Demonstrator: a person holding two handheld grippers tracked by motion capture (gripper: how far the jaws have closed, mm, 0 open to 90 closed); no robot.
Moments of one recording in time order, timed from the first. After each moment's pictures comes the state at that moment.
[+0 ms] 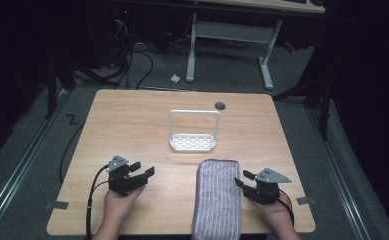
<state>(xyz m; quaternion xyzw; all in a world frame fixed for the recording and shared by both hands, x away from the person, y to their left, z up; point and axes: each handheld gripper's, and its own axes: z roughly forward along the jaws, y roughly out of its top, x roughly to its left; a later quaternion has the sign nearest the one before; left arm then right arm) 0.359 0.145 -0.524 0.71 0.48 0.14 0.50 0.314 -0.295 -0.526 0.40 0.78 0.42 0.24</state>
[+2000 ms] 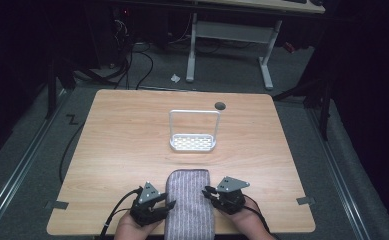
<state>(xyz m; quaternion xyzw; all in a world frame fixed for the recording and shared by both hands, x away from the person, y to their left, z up) 0.292 0.086 -0.533 0.81 0.38 0.10 0.44 0.304 -0.201 -0.532 0.33 0.84 0.41 0.17</state>
